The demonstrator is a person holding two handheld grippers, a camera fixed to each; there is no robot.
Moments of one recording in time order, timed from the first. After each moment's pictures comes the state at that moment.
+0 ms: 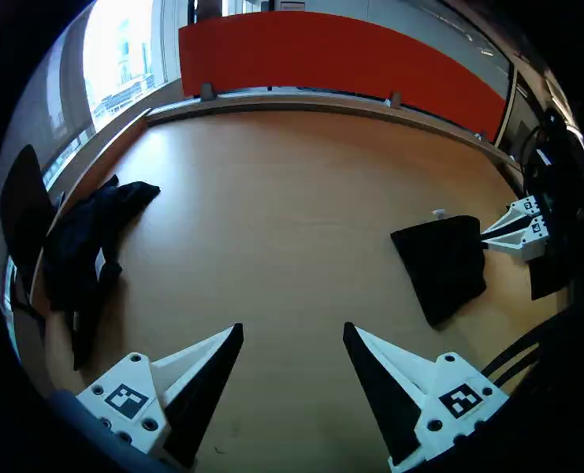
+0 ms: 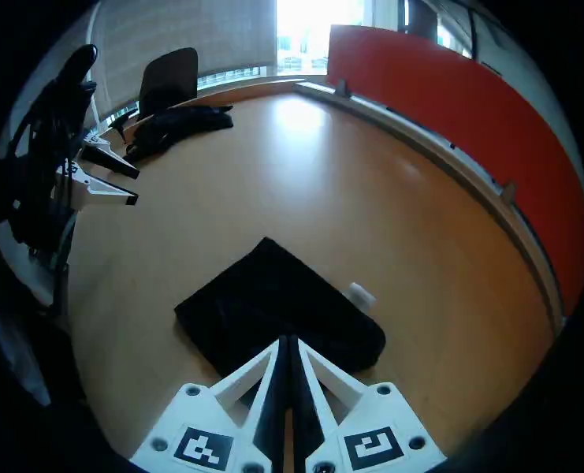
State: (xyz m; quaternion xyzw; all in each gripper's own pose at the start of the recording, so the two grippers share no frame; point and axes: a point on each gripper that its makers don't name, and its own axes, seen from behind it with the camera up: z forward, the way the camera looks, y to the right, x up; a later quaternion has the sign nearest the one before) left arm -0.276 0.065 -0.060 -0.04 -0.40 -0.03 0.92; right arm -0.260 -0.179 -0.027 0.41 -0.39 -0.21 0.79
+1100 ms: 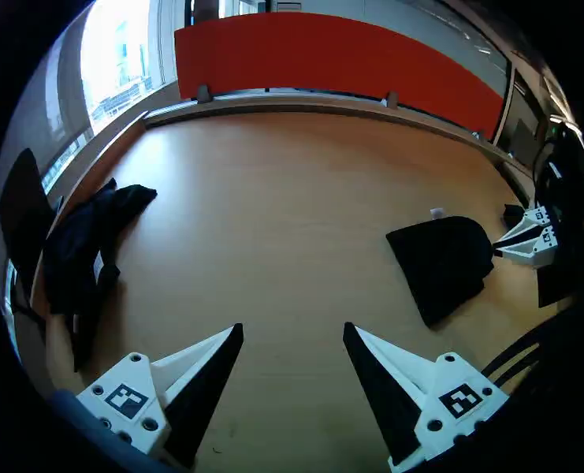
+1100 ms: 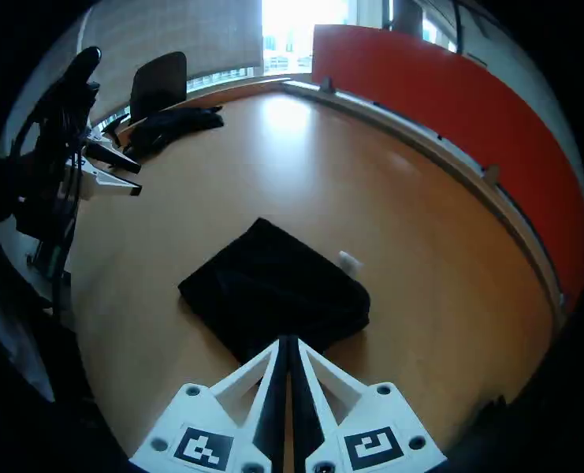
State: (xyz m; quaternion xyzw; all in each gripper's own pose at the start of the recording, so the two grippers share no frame) left arm -0.274 0.070 -0.060 -0.05 -0.39 -0.03 0.92; right arm -0.255 -0.141 -0.052 0.39 -0.40 -0.19 0.81
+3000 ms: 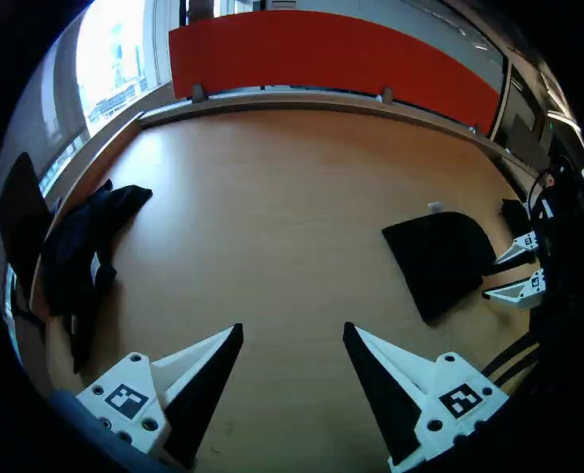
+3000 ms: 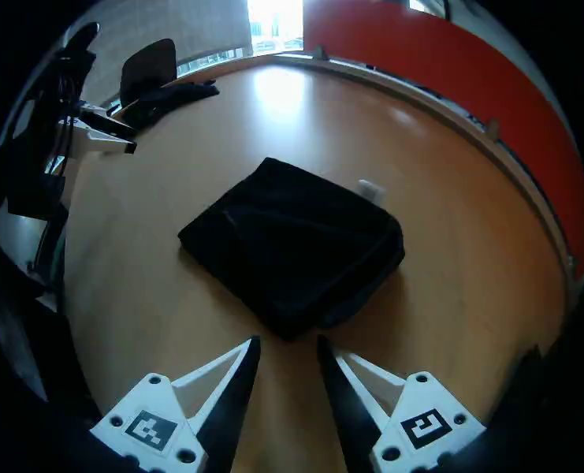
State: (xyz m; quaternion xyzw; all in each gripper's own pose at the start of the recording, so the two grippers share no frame) left arm -0.276 0.074 -0.062 -0.06 -0.40 -0.02 0.92; right arm -0.313 -0.128 -0.097 0.37 -0.45 -0.18 0.79
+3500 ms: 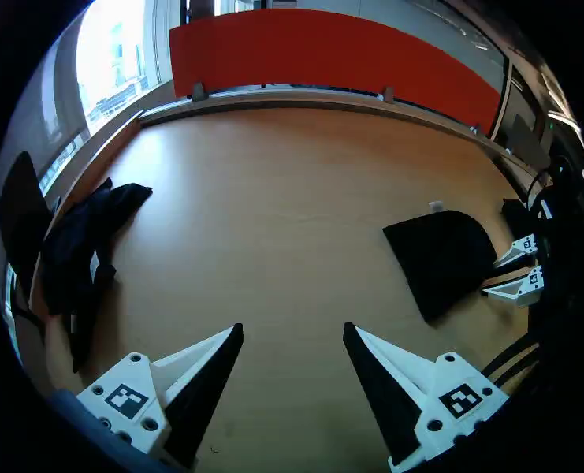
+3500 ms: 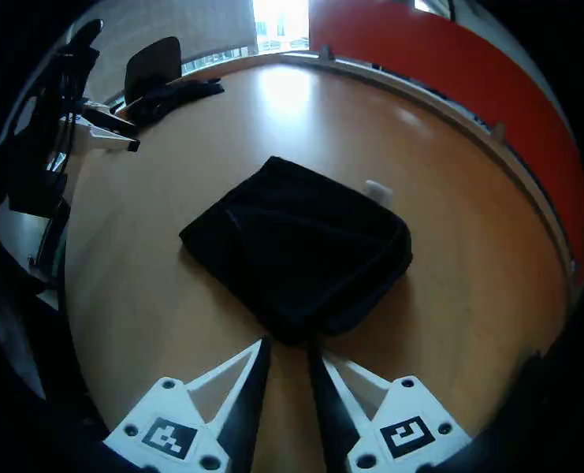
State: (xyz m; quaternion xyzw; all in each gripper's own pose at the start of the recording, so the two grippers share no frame) left arm -0.278 0.073 -0.061 -0.05 -0.40 -0.02 0.91; right arm -0.317 -0.134 -0.096 0.38 -0.45 -0.18 0.79
